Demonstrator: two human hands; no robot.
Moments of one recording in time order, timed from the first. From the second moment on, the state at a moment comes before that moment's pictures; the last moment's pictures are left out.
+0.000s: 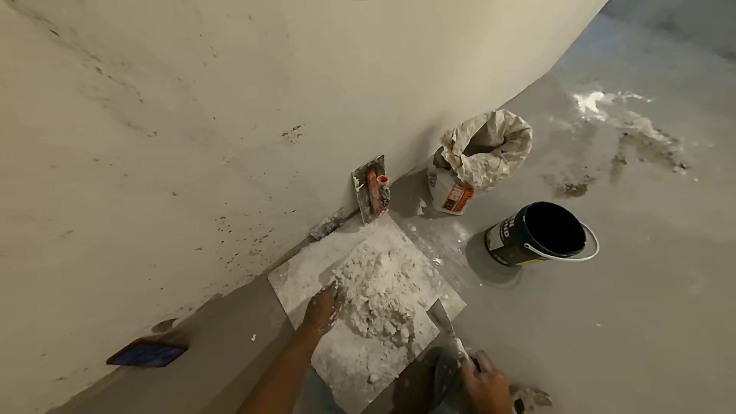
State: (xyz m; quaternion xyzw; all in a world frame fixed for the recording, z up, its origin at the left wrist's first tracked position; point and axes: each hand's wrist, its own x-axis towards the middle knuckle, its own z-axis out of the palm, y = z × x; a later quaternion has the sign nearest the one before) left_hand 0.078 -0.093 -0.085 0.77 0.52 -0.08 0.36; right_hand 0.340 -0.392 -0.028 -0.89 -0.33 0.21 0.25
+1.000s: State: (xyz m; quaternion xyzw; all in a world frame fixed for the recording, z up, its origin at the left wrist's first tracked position) left_hand -0.062 -0.215 -0.074 0.46 0.73 0.18 0.47; right_hand 0.340 -0.416 -0.037 -0.87 -0.32 0.21 0.30
